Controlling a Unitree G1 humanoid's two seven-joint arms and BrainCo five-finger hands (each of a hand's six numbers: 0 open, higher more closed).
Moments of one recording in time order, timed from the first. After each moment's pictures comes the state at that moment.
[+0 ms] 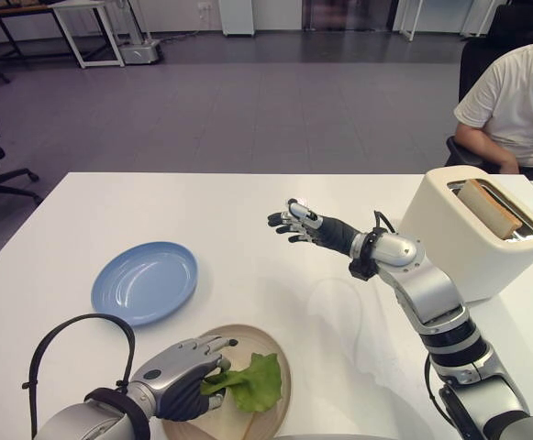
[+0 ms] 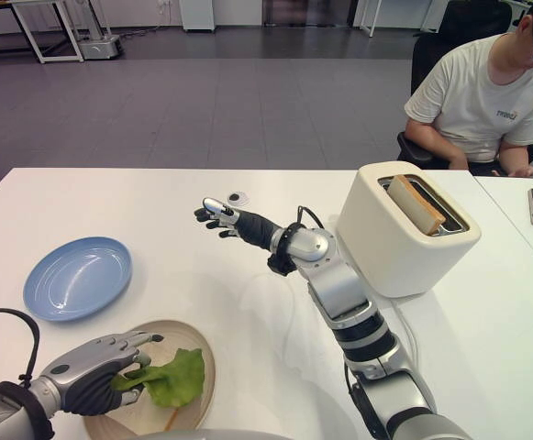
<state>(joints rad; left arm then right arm) 0.74 0.61 0.11 -1.00 0.74 0.03 -0.82 -0.53 -0.29 0.34 -0.22 0.04 0.63 0.60</state>
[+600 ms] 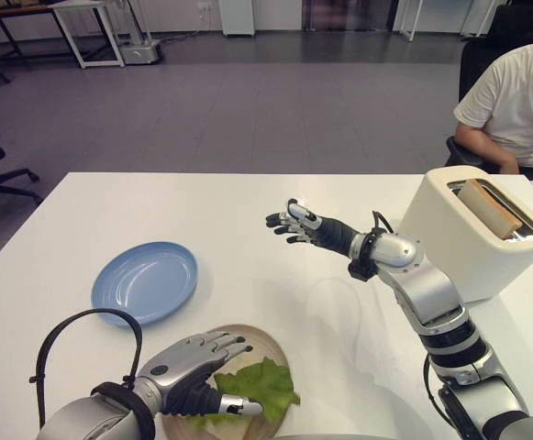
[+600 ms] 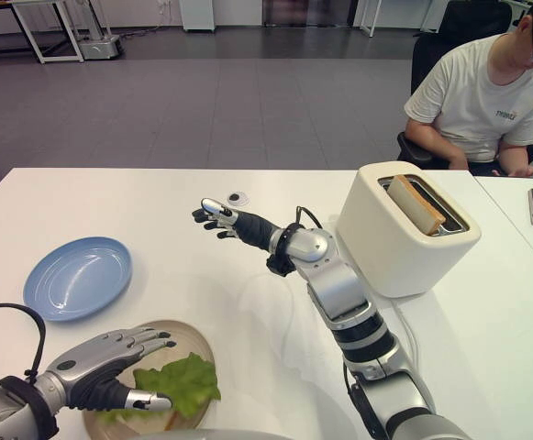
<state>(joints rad) 0.69 0.61 0.15 -1.03 0.64 0.00 -0.92 -0.52 -0.28 0.34 -0.23 0.04 0.63 0.60</state>
